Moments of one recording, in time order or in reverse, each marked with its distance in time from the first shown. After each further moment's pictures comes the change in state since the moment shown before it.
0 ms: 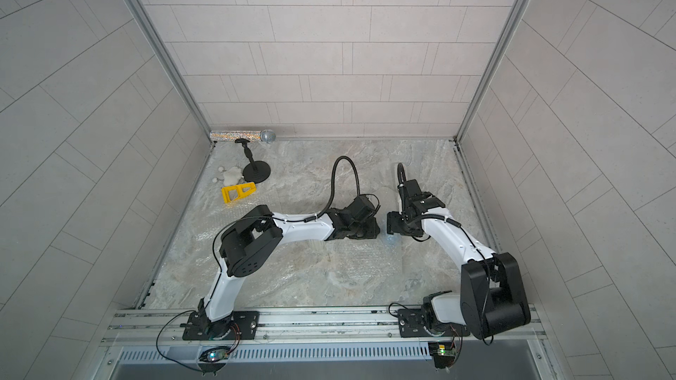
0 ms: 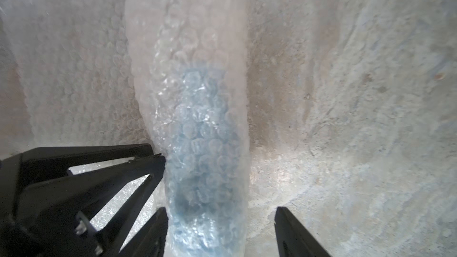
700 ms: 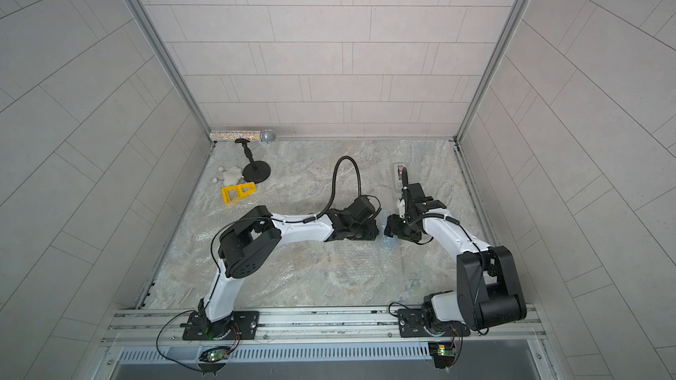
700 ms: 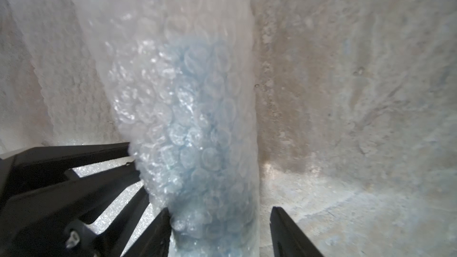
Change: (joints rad) left arm -0.008 -0.041 -0.037 0.005 -0.021 0.051; right arm -0.021 0.058 -0.055 0.059 -0.134 0.008
